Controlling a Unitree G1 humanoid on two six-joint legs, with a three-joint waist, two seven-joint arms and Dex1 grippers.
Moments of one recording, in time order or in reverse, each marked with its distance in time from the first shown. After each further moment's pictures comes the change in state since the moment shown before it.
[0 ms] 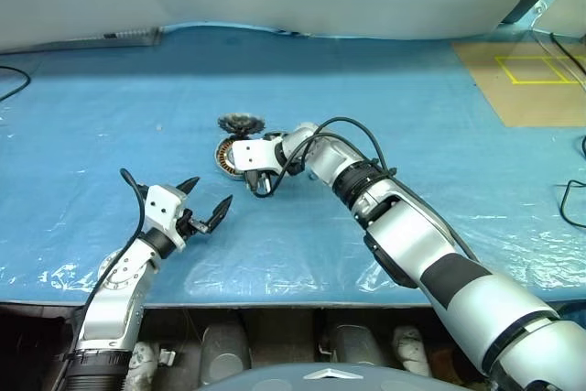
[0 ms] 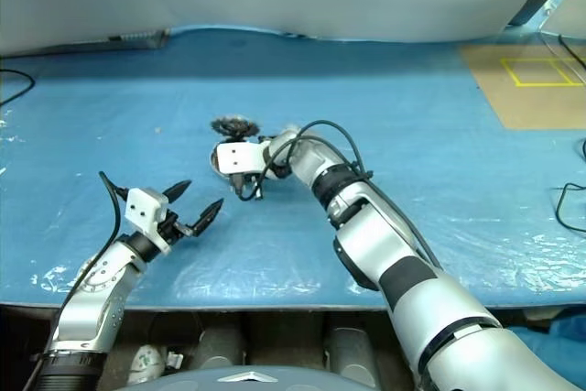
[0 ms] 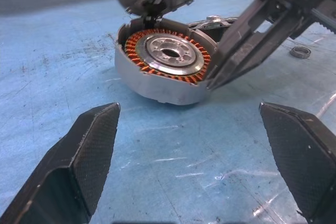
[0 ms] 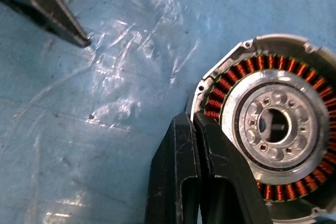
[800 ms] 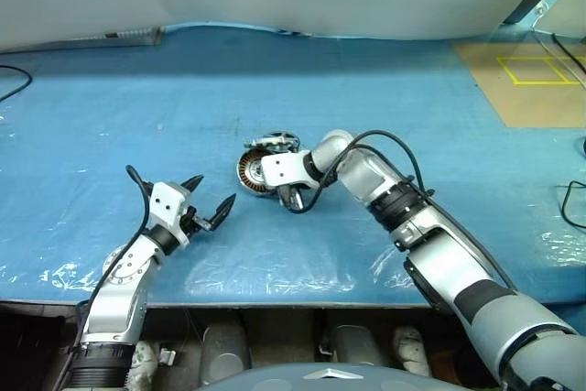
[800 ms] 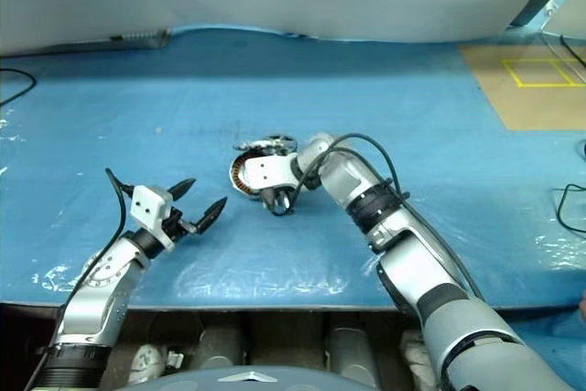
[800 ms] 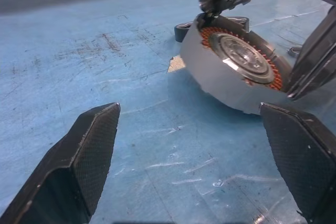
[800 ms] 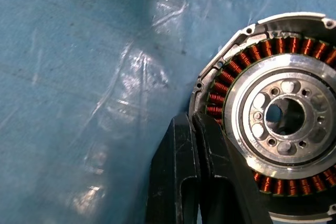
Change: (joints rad) left arm -0.030 -0.002 -0.016 0.032 0.002 0.000 -0.012; right arm 0.256 -0.232 0.032 -0.579 0.018 0.218 0.249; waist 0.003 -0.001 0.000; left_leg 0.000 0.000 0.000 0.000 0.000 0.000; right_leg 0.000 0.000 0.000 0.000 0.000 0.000
